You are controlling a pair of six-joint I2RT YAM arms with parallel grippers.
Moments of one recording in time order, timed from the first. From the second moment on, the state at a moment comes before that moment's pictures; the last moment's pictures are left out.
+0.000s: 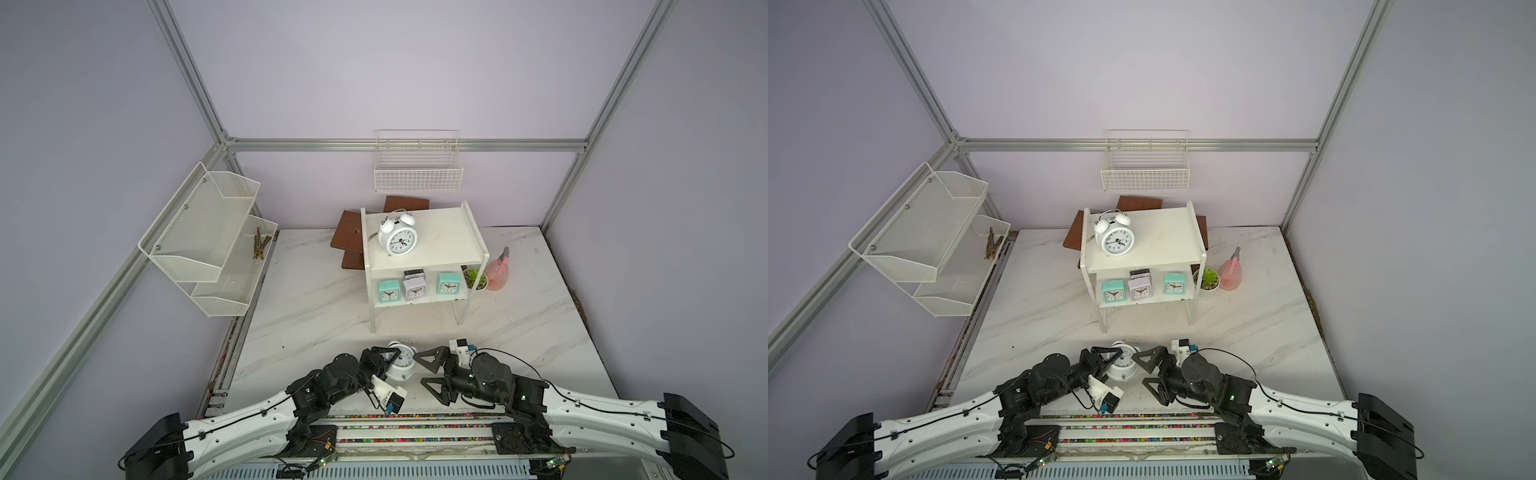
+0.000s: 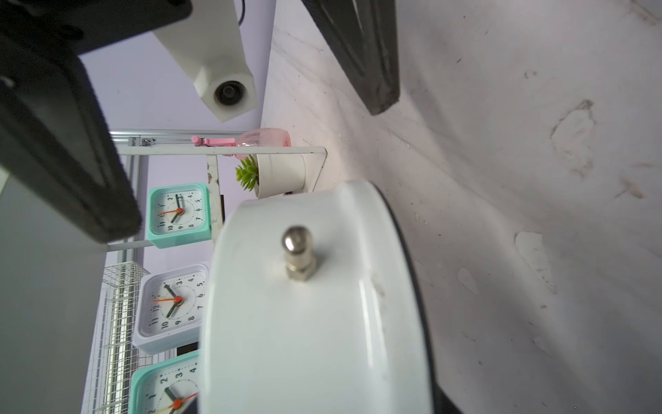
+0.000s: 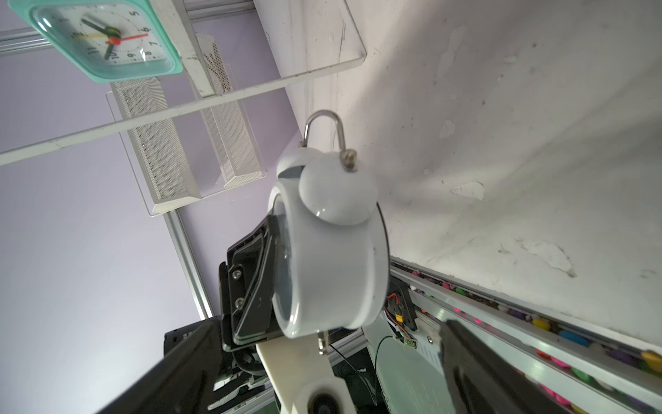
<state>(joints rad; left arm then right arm) -1.00 0.79 0.23 0.23 -0.07 1.46 1.11 0.89 0.28 0.30 -0.02 1.77</state>
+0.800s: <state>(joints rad) -1.04 0.76 0.12 0.52 -0.07 1.54 1.13 1.21 0.17 0.97 -0.06 1.69</state>
